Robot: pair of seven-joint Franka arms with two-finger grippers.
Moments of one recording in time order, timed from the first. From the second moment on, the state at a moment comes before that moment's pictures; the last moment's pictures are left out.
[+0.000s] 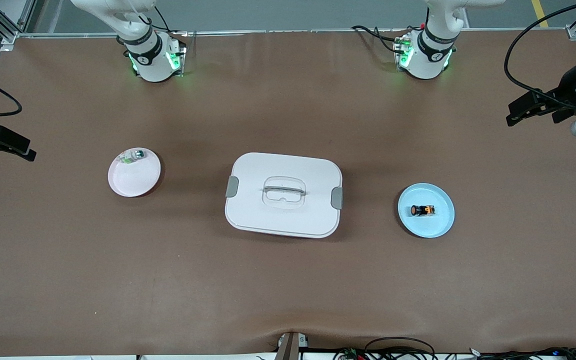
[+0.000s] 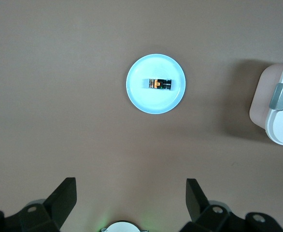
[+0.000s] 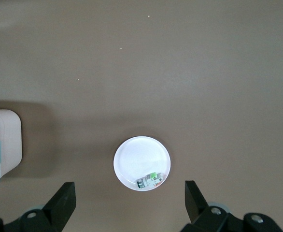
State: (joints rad) left arm -0.08 0.02 -0.01 -1.47 -0.02 1.43 -0.14; right arm -0.04 0.12 -0.02 -1.42 0.02 1.55 0.01
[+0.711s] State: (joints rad) left arm -0.07 0.05 -0.01 -1.47 -0.02 1.43 -0.14; right arm -0.04 0.12 -0.02 -1.42 0.02 1.55 0.01
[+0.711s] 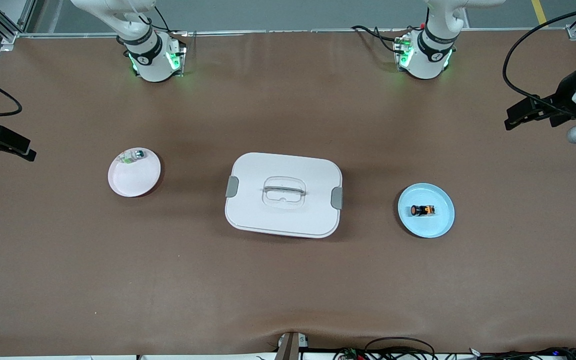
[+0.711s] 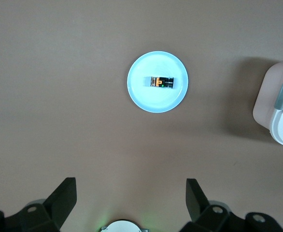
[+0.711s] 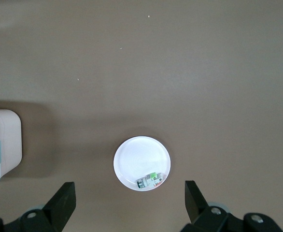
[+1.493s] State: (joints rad) left arm -0.05 0.12 0.00 -1.47 -0.02 1.43 -0.14; right arm -0.04 0.12 -0.02 -1.42 0.02 1.55 0.01
